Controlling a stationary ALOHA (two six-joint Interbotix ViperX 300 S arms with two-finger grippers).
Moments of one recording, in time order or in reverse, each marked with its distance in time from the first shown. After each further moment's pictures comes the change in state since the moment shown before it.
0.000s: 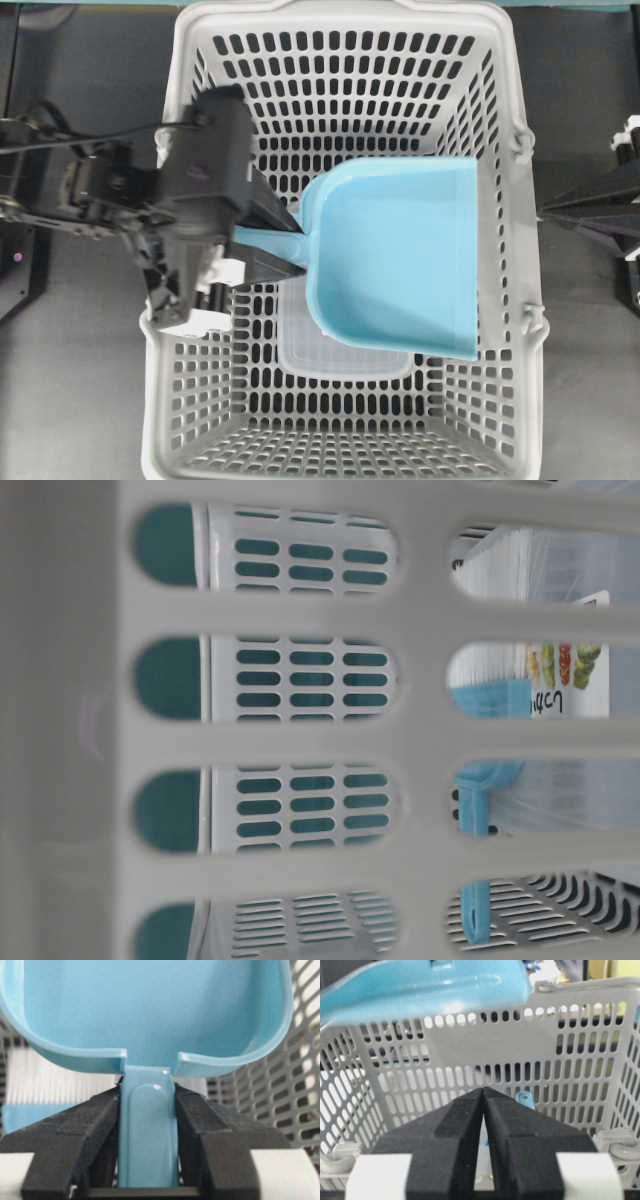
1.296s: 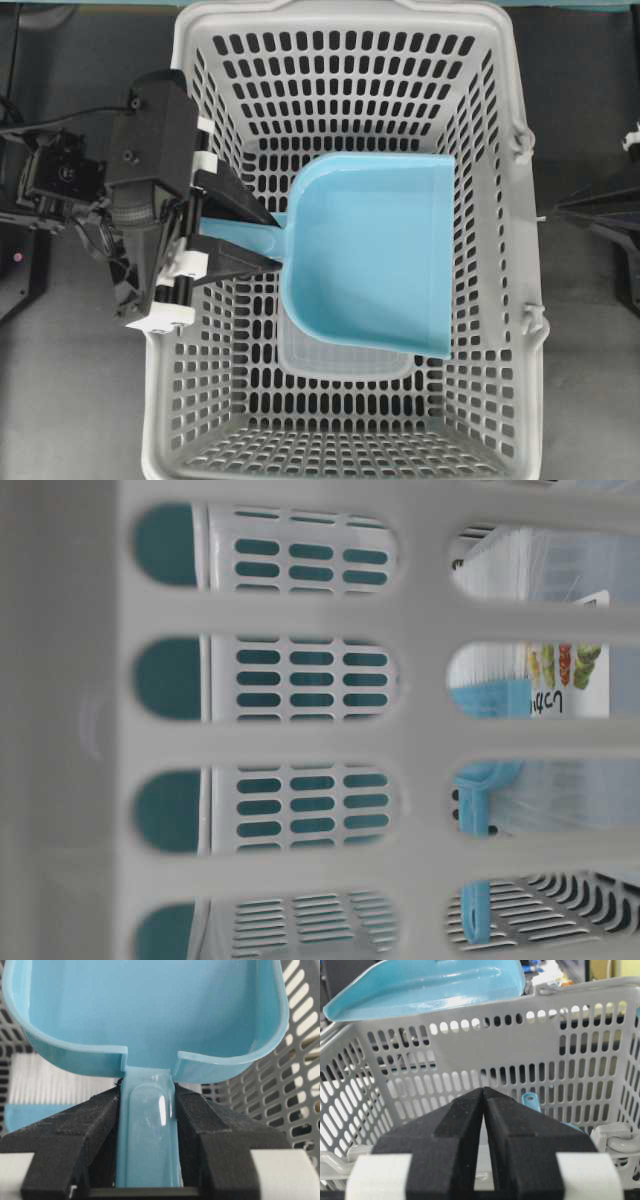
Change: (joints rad) left arm 0.002 -0.067 0.058 0.000 -0.035 -0.014; right arm -0.002 -0.061 0.000 0.000 0.049 0.044
